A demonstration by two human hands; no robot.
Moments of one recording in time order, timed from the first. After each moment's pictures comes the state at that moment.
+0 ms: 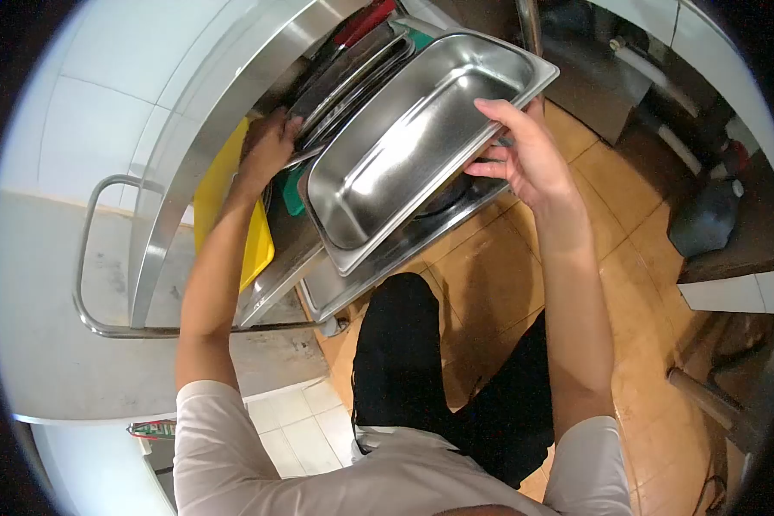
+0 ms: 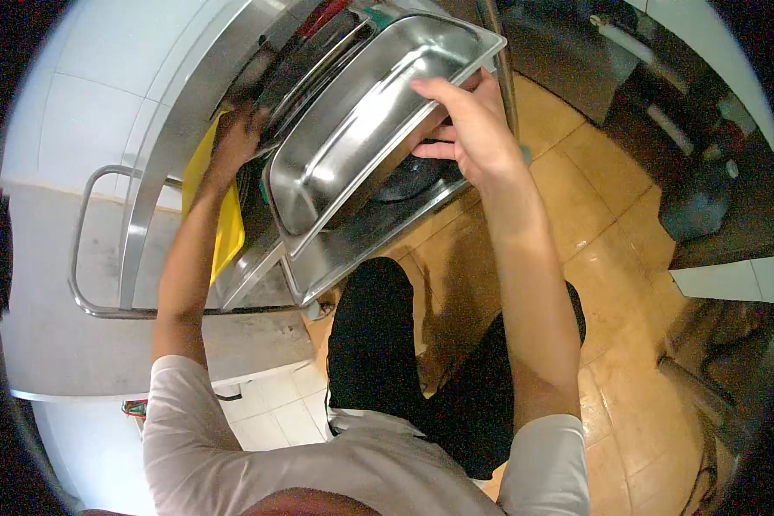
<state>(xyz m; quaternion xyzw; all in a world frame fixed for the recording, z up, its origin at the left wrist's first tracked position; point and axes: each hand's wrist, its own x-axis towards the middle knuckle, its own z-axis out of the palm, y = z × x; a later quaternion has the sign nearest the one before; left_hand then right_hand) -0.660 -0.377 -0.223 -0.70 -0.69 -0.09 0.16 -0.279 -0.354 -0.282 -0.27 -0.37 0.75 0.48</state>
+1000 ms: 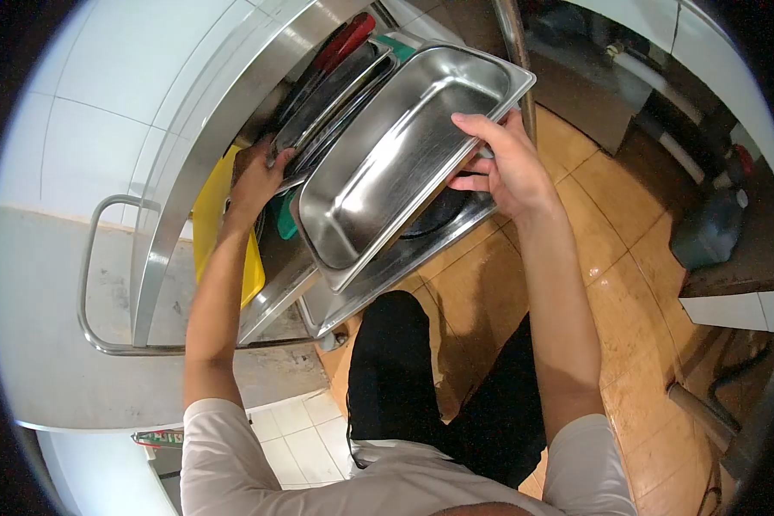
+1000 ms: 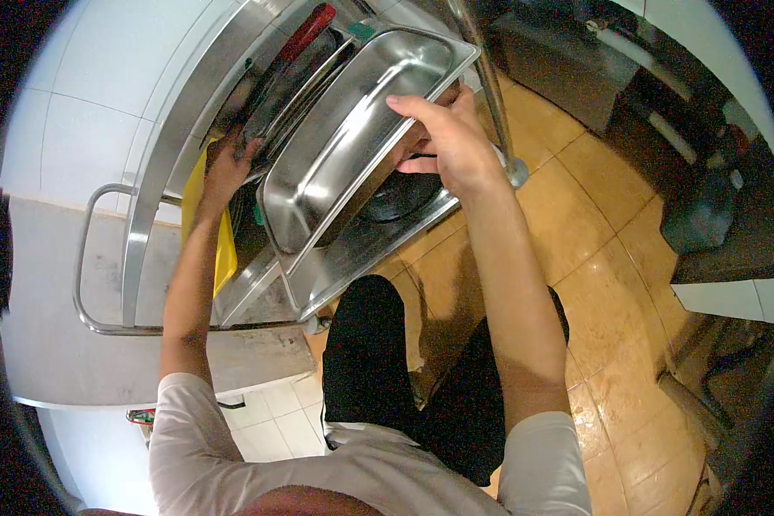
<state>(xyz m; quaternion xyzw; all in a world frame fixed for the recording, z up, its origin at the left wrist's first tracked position) -0.662 -0.377 -0.236 -0.71 -0.66 -0.15 0.21 -0.287 -0.323 -0.293 -0.29 -0.36 0.76 0.45</state>
